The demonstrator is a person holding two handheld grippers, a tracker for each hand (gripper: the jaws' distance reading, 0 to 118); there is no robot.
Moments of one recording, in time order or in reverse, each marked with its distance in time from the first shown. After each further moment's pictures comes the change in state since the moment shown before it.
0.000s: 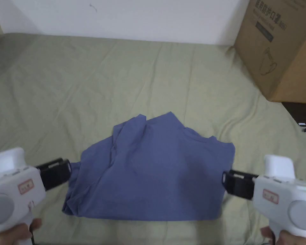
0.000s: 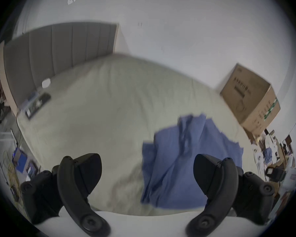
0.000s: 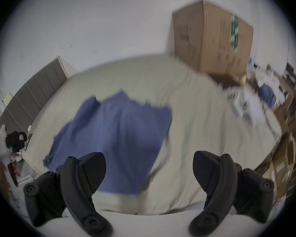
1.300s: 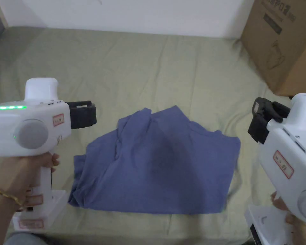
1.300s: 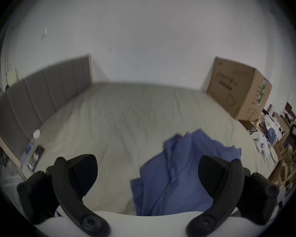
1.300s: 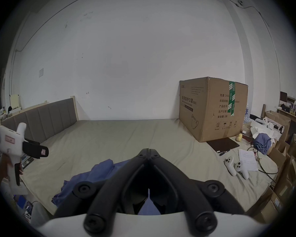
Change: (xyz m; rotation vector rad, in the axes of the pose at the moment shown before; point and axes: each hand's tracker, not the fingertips) left arm 0.059 0.074 -0.027 -0.009 -0.042 -0.251; right arm -0.058 0.070 0.087 0.505 0.007 0.074
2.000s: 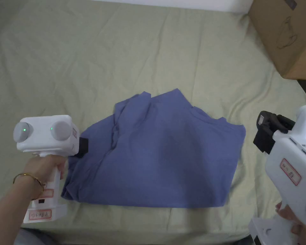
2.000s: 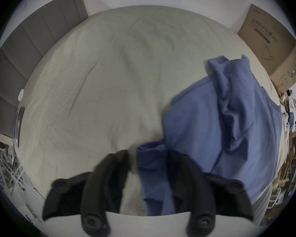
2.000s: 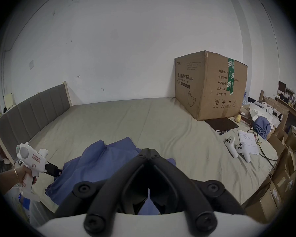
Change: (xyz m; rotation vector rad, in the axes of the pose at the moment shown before) left arm -0.007 -0.073 -0.143 -0.540 0.105 0.031; right arm 0.005 -0.032 -0.034 -0.188 -0.038 -0.031
